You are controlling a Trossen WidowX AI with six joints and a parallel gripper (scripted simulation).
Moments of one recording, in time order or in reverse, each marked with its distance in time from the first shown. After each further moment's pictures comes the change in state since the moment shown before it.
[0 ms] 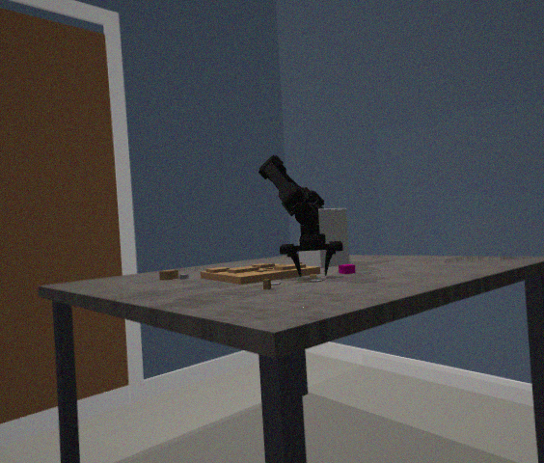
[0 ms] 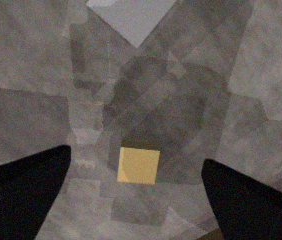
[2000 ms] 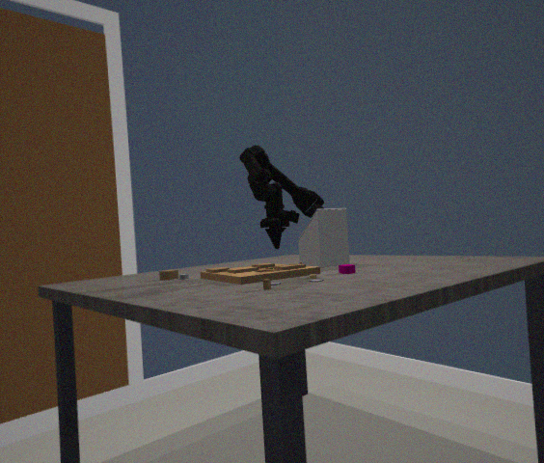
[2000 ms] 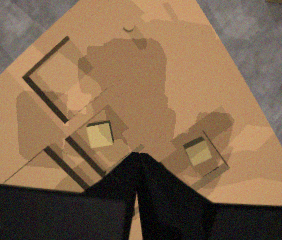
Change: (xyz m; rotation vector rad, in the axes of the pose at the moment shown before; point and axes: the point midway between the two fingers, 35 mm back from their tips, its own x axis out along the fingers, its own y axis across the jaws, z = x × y) arm -0.081 -0.119 -0.125 -1.484 -0.002 0.001
